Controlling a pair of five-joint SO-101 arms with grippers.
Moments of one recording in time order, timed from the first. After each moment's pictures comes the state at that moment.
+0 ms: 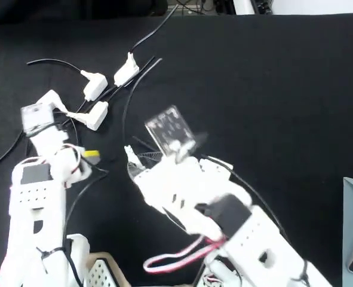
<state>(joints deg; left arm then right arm) -14.2 -46.0 61.2 55.1 8.0 -44.8 -59.8 51.8 55.2 -7.7</state>
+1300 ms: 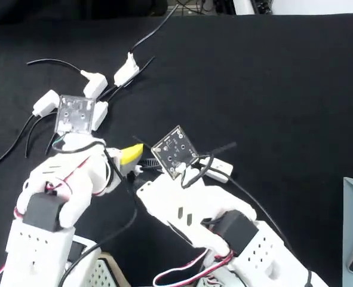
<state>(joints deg) 11.5 -68.0 49.6 67.3 6.1 -47.2 -70.3 61.2 49.7 -4.8</state>
